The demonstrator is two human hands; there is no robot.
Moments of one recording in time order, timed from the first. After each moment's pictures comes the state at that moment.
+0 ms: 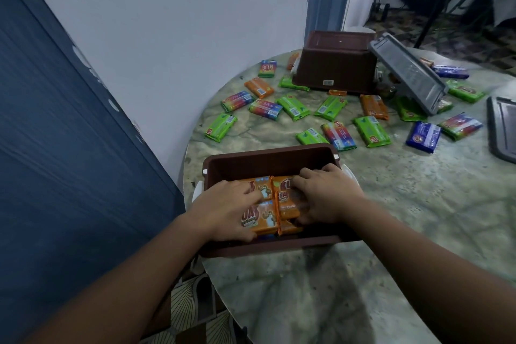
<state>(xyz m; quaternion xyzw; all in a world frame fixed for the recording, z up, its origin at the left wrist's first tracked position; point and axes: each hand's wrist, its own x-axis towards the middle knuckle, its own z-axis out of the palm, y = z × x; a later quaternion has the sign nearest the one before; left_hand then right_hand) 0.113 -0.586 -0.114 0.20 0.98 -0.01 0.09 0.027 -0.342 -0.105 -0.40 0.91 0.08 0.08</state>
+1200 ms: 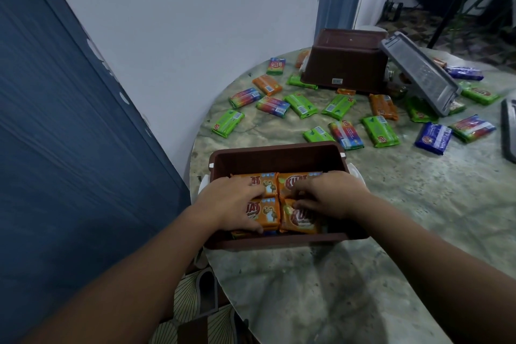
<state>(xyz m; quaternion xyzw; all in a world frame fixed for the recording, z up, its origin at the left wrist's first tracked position) 0.108 -0.586 -0.117 0.15 0.98 -0.01 0.12 0.021 -0.338 -0.111 -0.44 0.89 0.00 0.11</state>
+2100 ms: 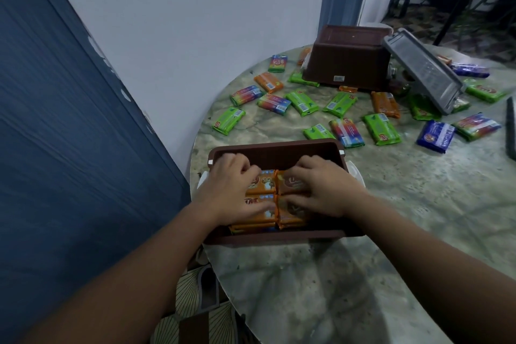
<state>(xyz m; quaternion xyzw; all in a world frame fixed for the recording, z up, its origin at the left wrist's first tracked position) 0.116 -0.581 -0.115 0.09 0.99 0.00 -0.07 0.026 -0.339 -0.107 -0.43 0.89 -0.09 0.05</state>
